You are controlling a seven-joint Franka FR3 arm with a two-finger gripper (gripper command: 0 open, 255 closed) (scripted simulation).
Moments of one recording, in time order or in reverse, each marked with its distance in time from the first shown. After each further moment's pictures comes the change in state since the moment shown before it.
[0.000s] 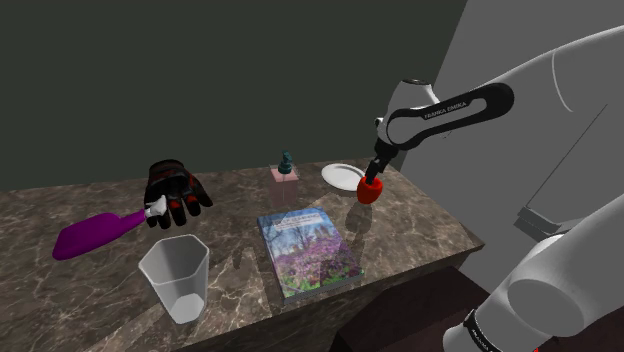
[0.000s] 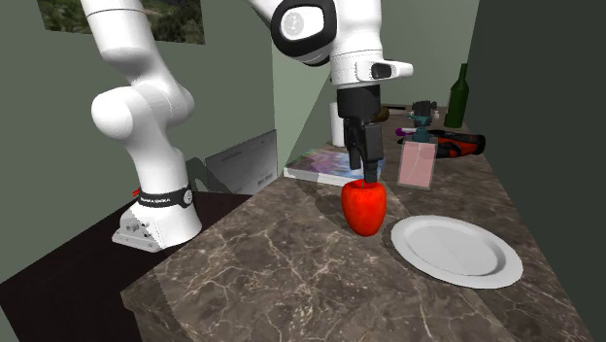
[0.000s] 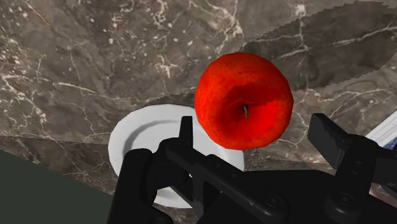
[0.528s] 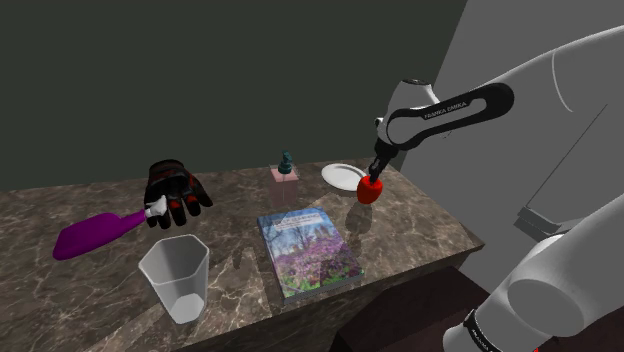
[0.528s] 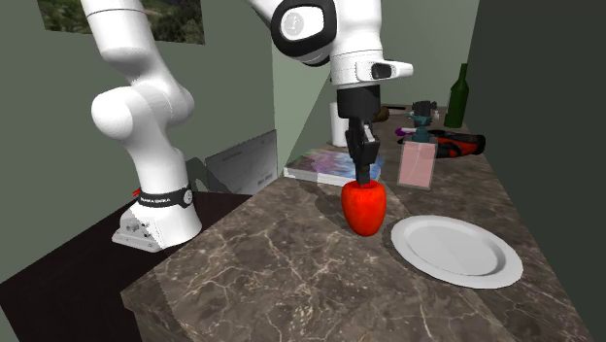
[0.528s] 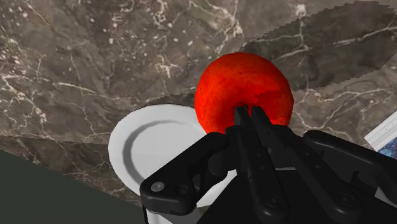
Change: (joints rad) arm 0.000 0.000 0.000 0.000 0.000 0.001 0.000
